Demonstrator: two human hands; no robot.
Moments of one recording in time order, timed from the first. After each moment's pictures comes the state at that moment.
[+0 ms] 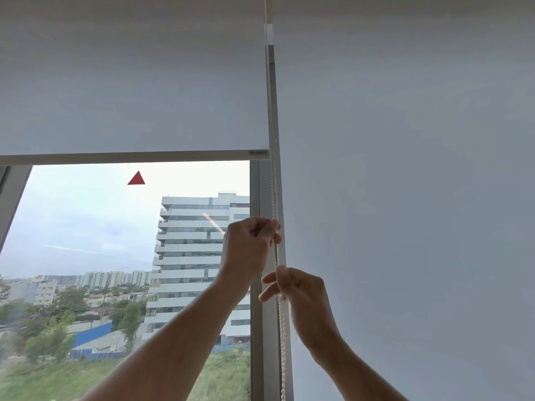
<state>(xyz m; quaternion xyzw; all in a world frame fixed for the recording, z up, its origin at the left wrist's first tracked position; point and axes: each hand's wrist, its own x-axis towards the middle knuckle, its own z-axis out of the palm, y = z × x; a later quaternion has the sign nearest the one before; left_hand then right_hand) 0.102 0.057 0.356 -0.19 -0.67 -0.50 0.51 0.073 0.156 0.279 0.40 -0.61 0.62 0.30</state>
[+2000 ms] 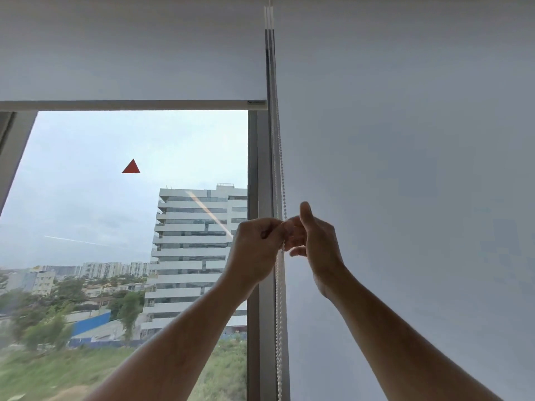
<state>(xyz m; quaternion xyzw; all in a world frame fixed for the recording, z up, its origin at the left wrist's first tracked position) 0.083 0.060 0.338 -0.26 -0.70 -0.43 0.51 0.042 0.174 0.338 0.37 -0.59 0.65 0.30</state>
